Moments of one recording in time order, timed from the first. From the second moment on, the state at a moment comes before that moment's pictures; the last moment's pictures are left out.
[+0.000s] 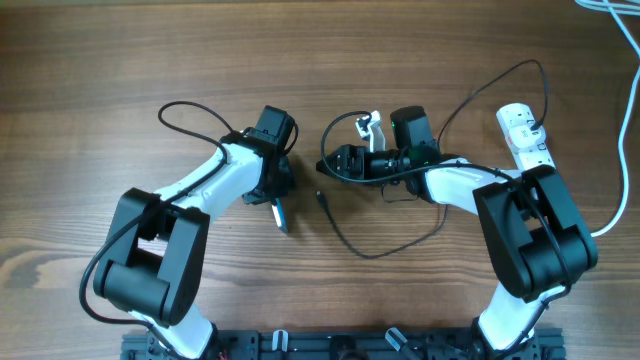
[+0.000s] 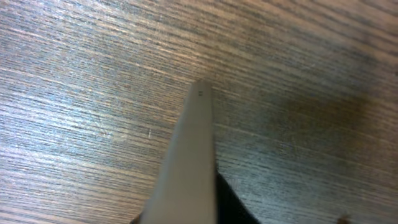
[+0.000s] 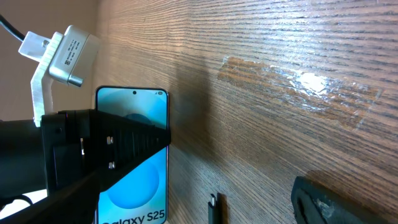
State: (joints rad) left arm -0.39 1.82 1.04 -0.68 -0.02 -0.70; right arm 0.35 1.92 0.85 0.19 -0.83 0.54
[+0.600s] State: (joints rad) left arm -0.39 1.81 1.04 -0.69 -0.04 -0.70; right arm 0.35 1.92 0.85 0.19 -0.83 0.54
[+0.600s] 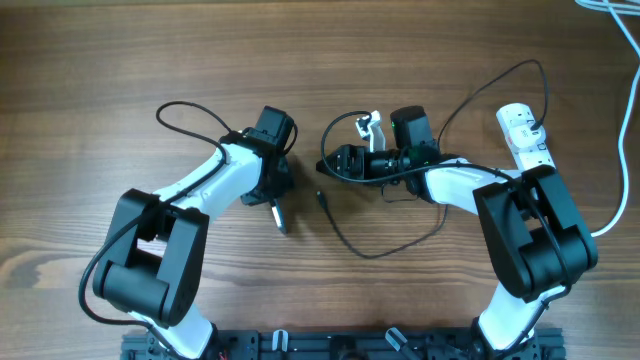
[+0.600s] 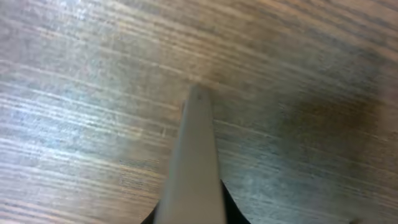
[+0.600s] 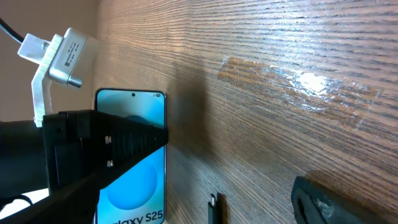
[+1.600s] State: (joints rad) left arm -0.15 1.81 1.03 -0.15 0.60 -0.79; right arm 0.37 1.91 0.86 0.16 -0.80 0.53
